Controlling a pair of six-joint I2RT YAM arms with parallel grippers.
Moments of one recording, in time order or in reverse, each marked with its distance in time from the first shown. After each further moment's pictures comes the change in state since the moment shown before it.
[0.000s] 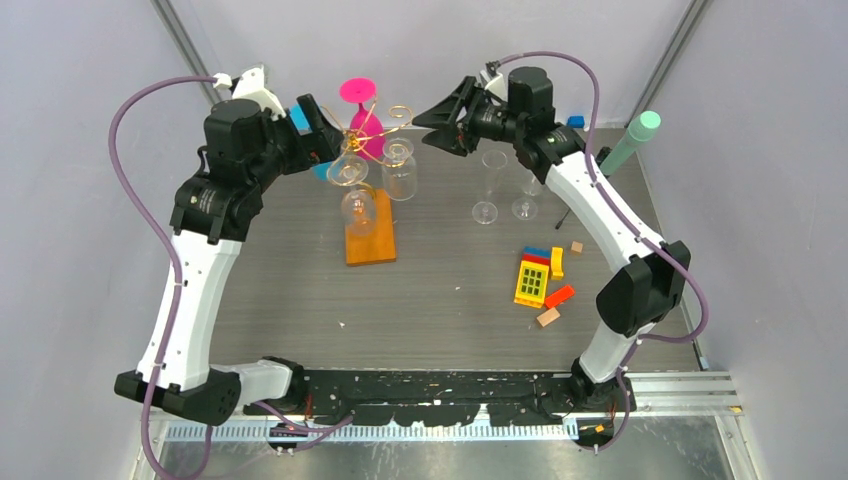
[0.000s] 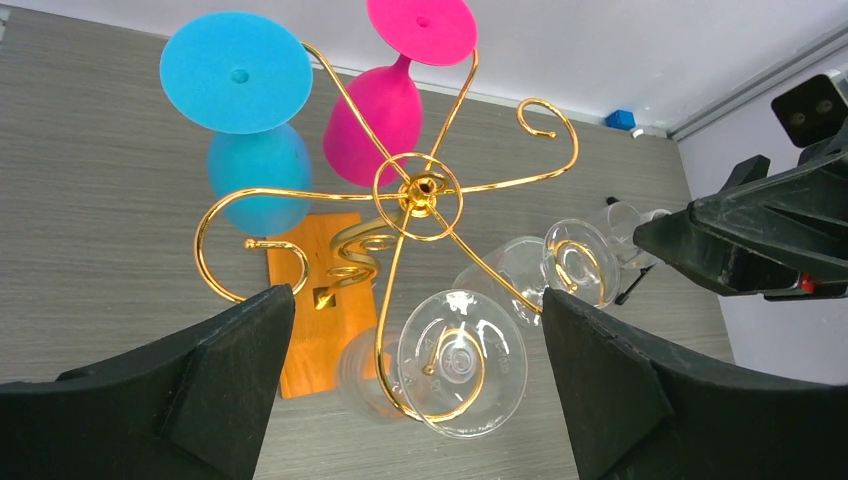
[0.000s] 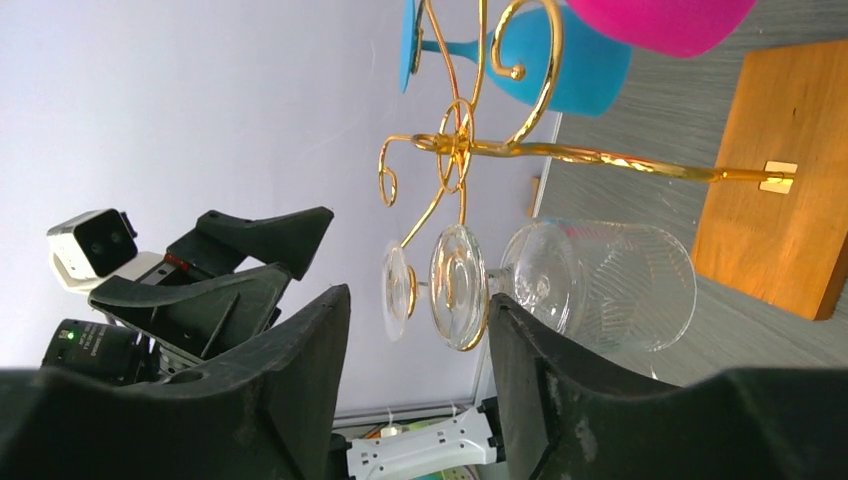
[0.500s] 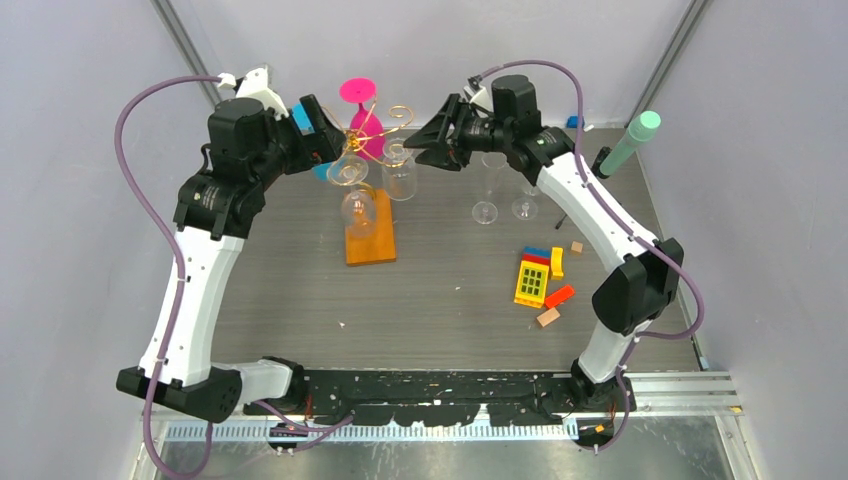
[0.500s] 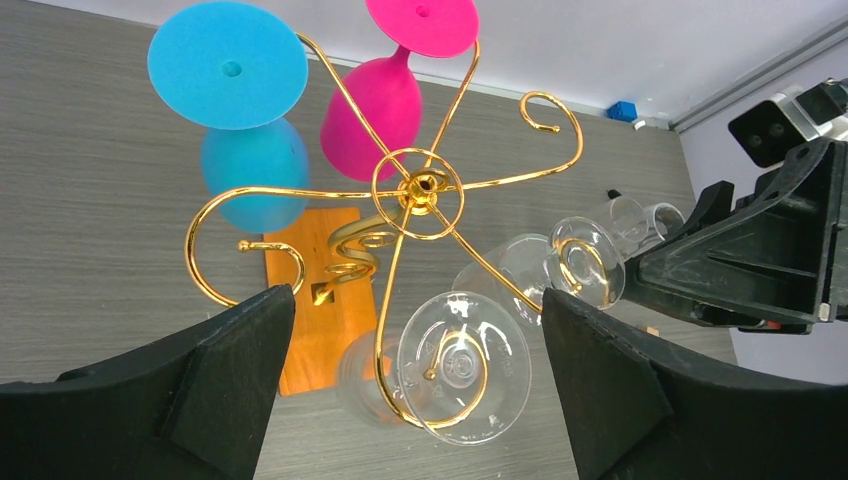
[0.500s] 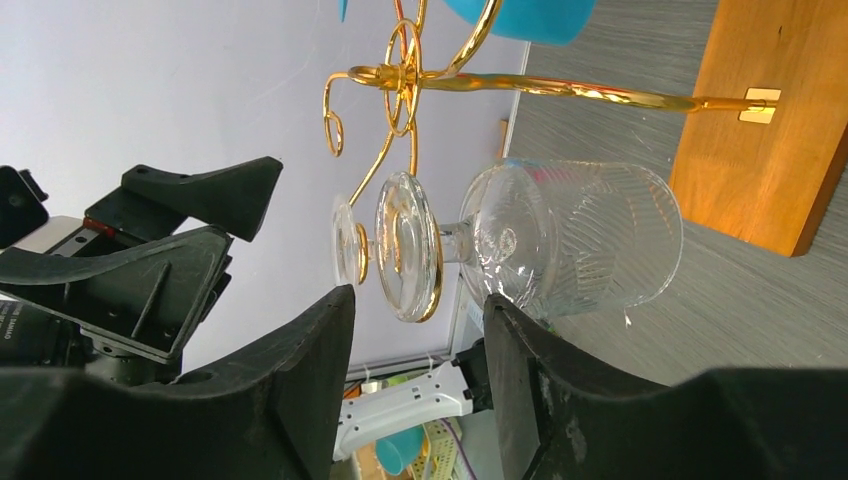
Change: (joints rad) left arm 0.005 0.013 -0.005 0.001 0.014 0.000; right arm 0.046 0.018 0.018 -0.148 -0.030 -0.085
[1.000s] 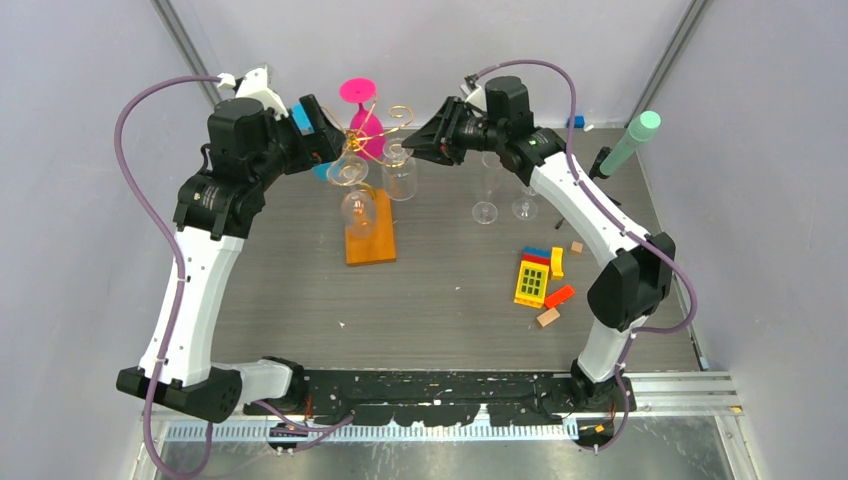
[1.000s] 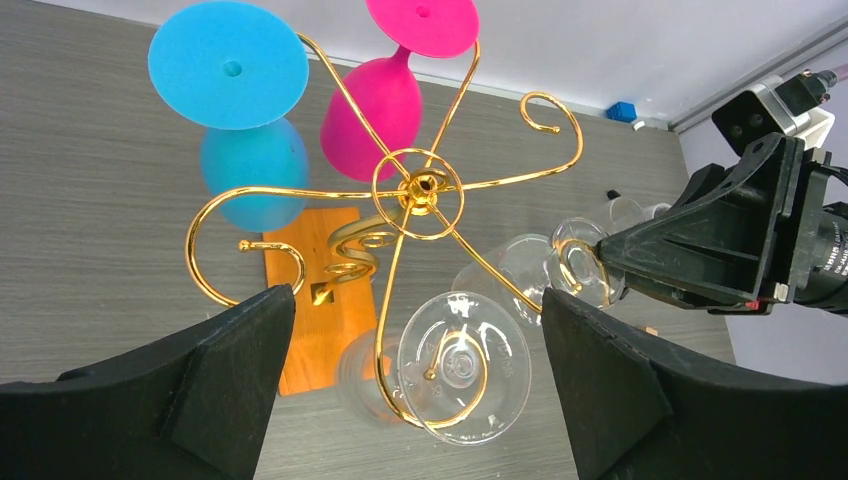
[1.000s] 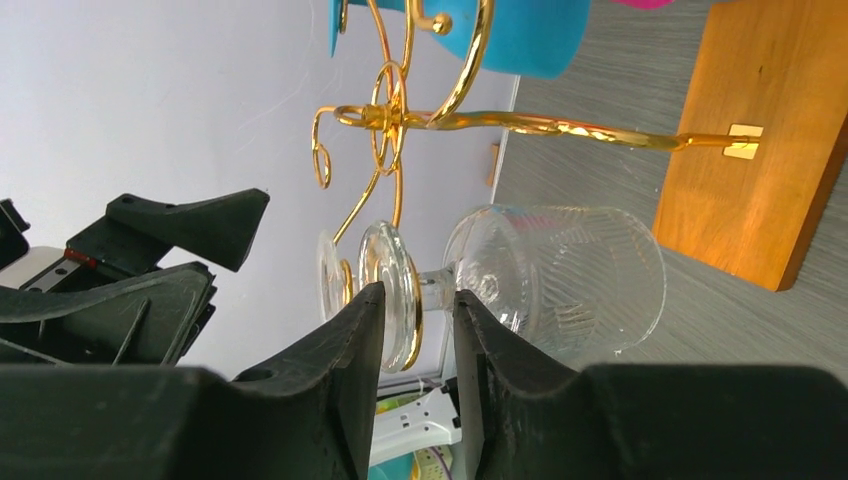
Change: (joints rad) left arm 0.001 0.000 0.000 0.000 0.003 -0.001; right arm 0.016 0.036 0.000 0.058 0.039 0.002
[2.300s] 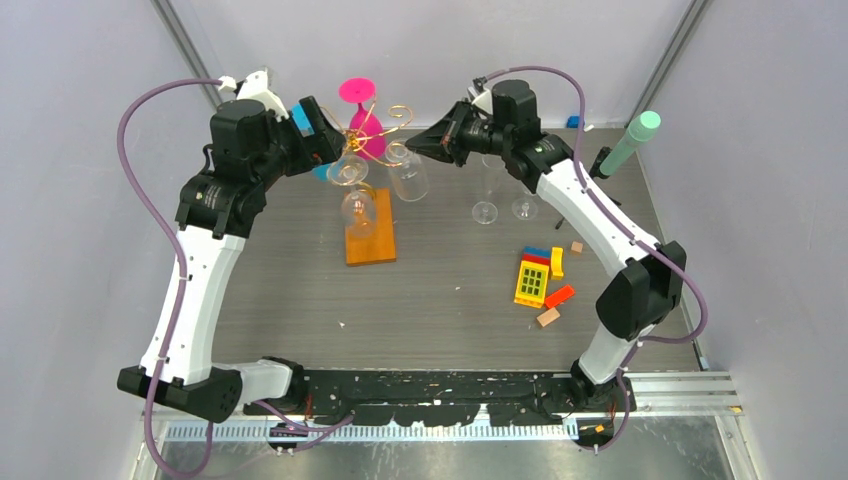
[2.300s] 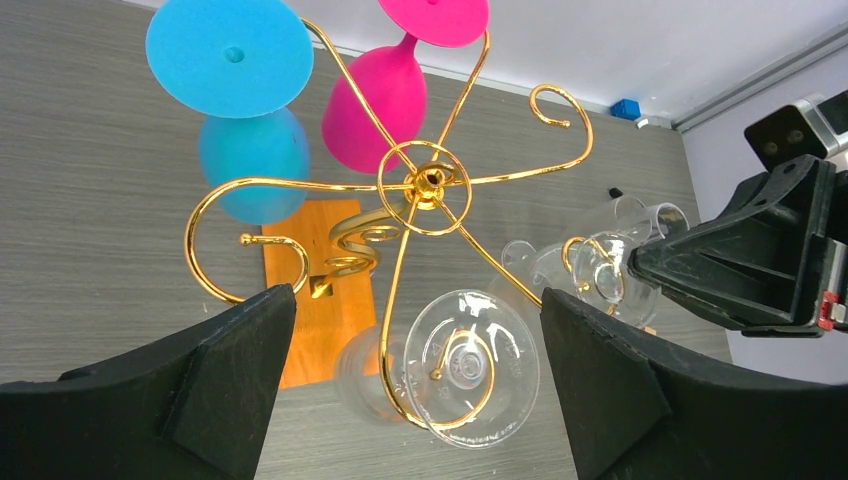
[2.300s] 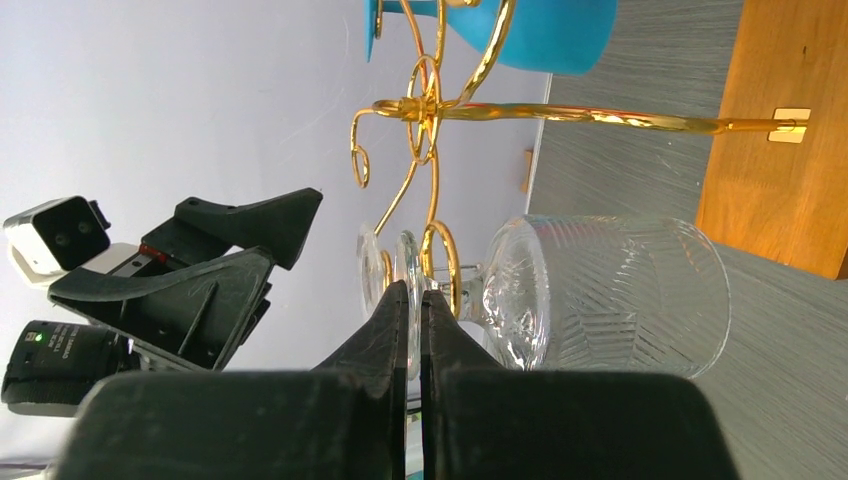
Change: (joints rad) left arm 0.007 0.000 -0.019 0.001 0.000 -0.019; right arm 0.001 -0.063 -0.073 0.072 0.037 0.114
